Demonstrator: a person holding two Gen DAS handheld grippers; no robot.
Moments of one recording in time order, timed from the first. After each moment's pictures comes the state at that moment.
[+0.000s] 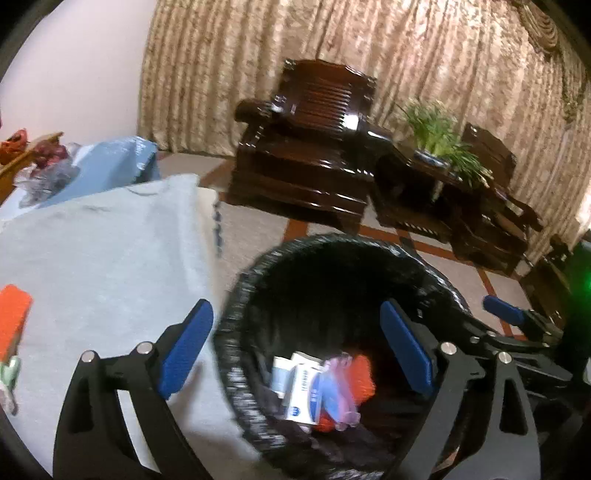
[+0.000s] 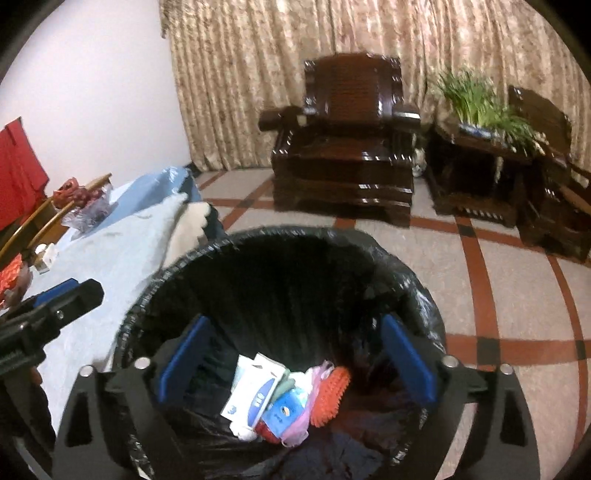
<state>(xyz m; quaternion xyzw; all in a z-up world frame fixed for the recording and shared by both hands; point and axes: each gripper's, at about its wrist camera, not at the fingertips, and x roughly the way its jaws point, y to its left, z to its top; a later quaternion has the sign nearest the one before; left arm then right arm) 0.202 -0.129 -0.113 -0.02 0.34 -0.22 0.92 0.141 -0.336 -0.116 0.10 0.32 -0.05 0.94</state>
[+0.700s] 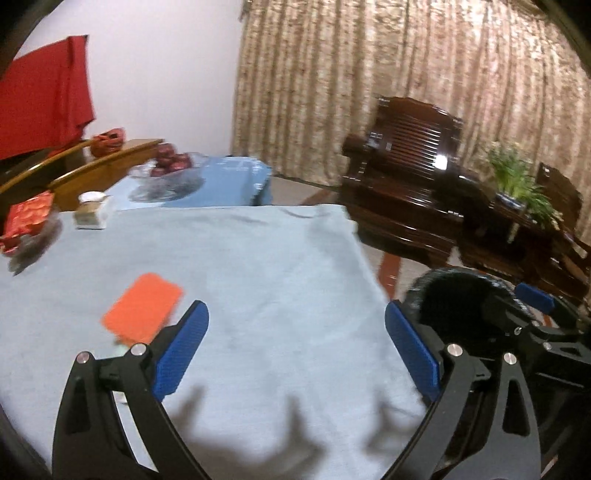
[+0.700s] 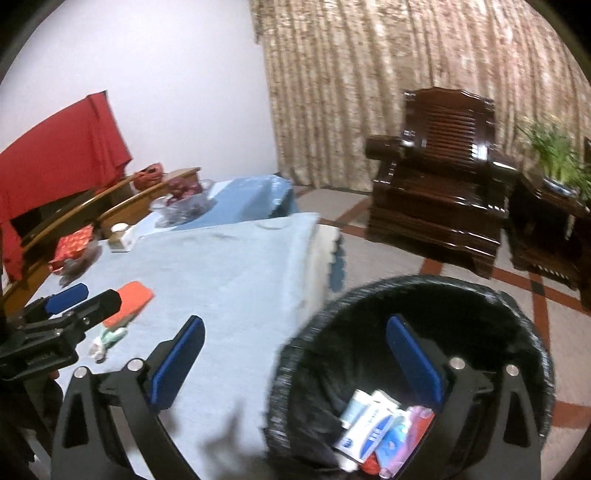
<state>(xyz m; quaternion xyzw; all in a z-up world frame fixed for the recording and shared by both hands) 0.166 0.044 -0.078 -0.03 0.29 -0.04 0.96 0.166 -0.178 -0.081 0.05 0.28 0.11 0.95</state>
